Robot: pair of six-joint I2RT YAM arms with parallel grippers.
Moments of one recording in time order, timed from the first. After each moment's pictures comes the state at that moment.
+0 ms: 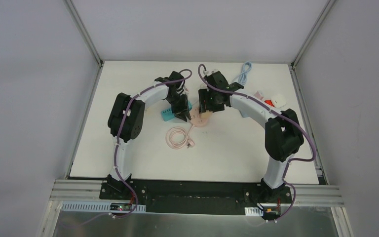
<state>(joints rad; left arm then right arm) -0.46 2.13 1.61 -0.78 0.33 -0.59 0.60 1.83 1.47 -0.65 -0.03 0.37</state>
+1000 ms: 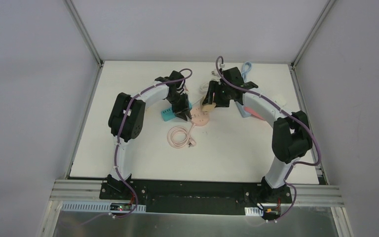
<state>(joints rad) -0.46 2.14 1.63 -0.78 0.34 -0.59 0.46 1.79 1.39 -0.51 -0.23 0.48</state>
